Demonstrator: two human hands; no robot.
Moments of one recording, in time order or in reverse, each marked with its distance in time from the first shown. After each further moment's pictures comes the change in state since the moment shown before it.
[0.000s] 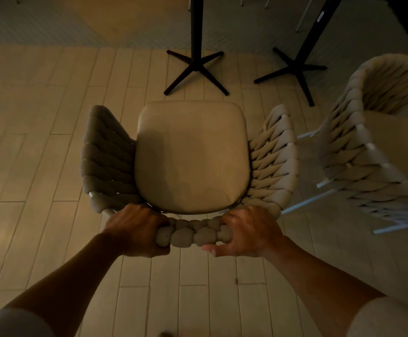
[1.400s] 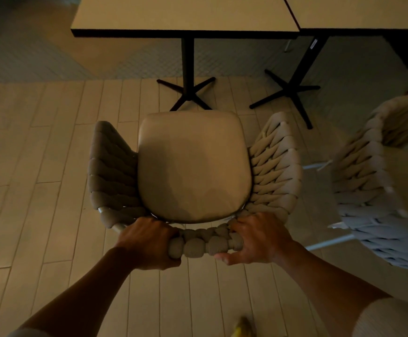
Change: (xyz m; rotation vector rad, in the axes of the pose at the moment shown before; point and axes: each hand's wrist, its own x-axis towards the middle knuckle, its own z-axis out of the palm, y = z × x) left_hand 0.157 -0.120 -0.090 -0.001 0.031 0.052; right_hand 0.185 0.081 -0.037 0.018 0.112 0.040
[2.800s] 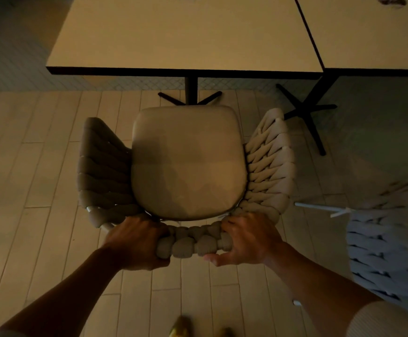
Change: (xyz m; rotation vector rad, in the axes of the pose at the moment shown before) left_hand 0.169 -0.097 -0.093 -0.032 -0.025 -0.058; right_hand 0.198 0.116 -0.024 0.016 -0.014 -0.052
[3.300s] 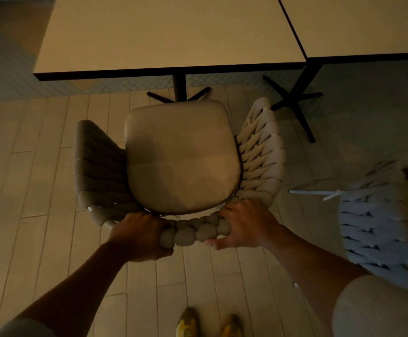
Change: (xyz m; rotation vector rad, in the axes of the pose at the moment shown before) left_hand 0.004 -0.004 -0.001 0.030 -0.038 -0.022; right_hand 0.003 -0.003 -0.004 -0.044 -0.120 0.085
